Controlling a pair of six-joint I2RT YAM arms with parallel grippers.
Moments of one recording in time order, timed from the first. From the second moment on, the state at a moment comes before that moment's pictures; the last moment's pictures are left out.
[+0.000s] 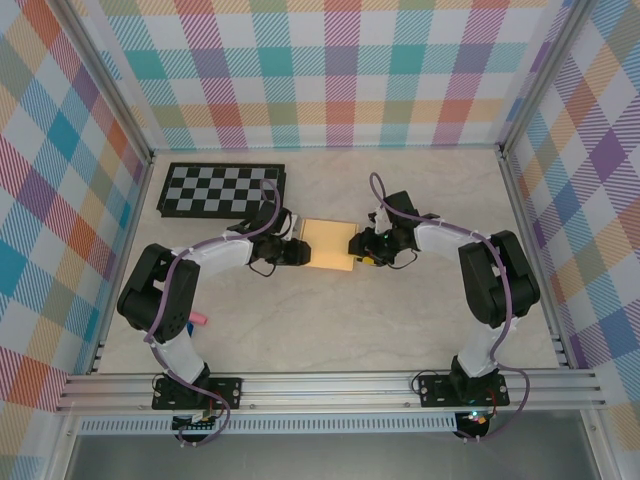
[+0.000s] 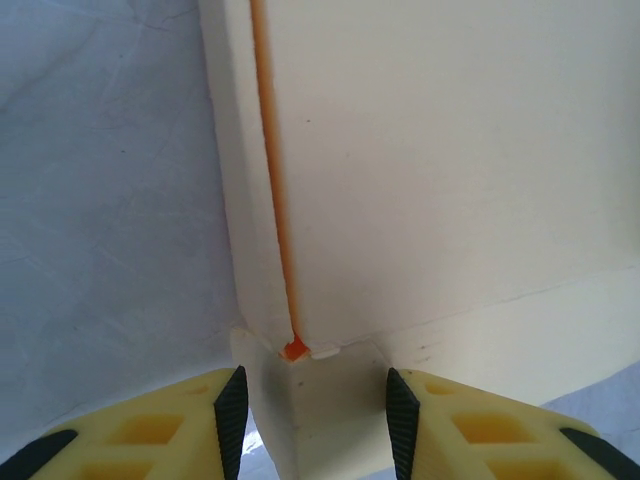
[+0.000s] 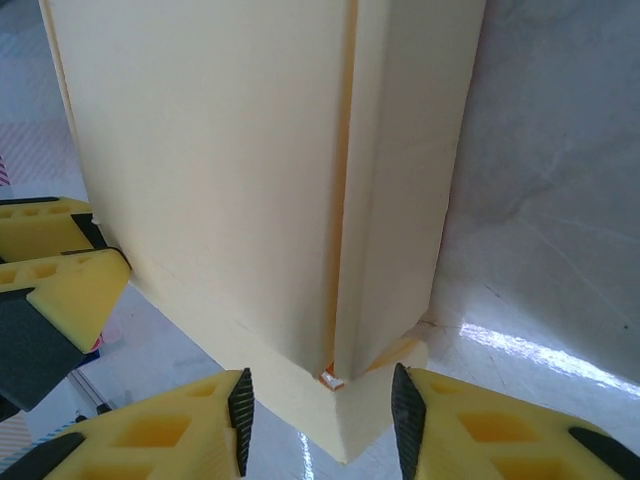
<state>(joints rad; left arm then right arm) -0.47 1.73 1.02 -0.30 0.24 -0.38 0.39 1.79 1.06 -0.37 -0.61 0.60</state>
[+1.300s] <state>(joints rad) -0.47 1.76 1.02 -0.23 0.32 -0.48 0.39 1.77 0.97 -0.22 -0.66 0.66</state>
